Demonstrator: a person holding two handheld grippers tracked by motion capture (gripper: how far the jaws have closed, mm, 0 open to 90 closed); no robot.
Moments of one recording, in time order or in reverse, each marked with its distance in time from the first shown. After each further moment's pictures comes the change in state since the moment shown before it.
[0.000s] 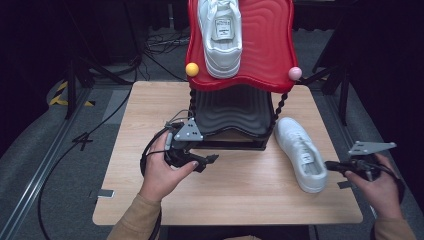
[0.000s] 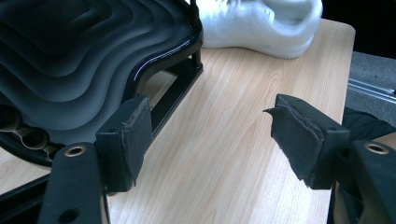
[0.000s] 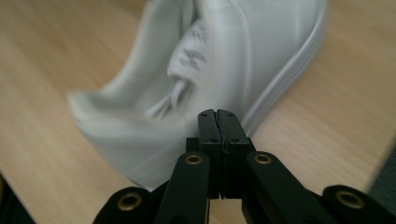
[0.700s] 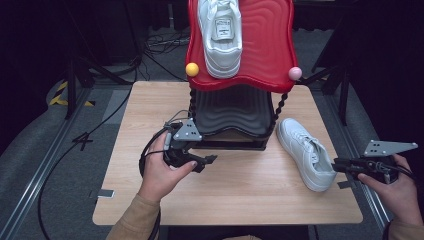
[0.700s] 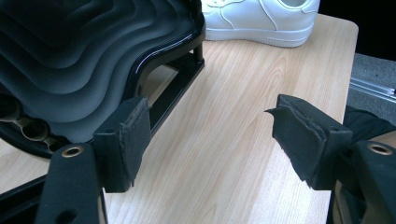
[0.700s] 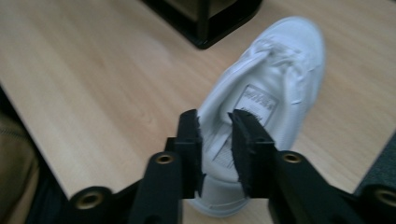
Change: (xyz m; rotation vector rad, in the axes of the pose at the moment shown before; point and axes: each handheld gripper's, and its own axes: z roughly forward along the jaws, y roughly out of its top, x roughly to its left) left arm 0.001 -0.003 -0.001 0.010 0.005 -0.020; right arm 0.008 0.009 -0.032 -0.053 0.071 -0.083
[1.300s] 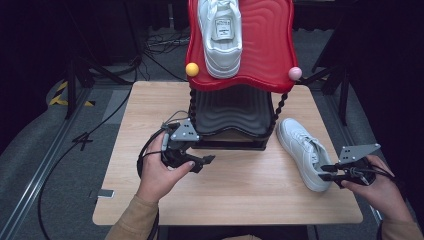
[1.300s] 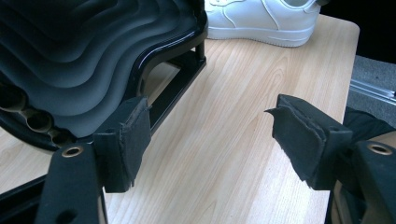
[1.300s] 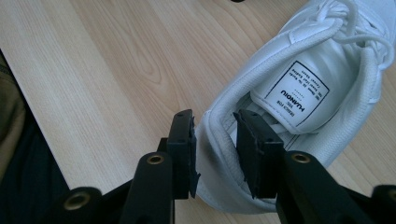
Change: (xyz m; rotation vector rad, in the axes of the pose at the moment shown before) left arm 0.001 -0.004 -0.004 0.005 0.003 -0.014; right arm 0.011 0.005 0.038 0.196 0.047 -0.167
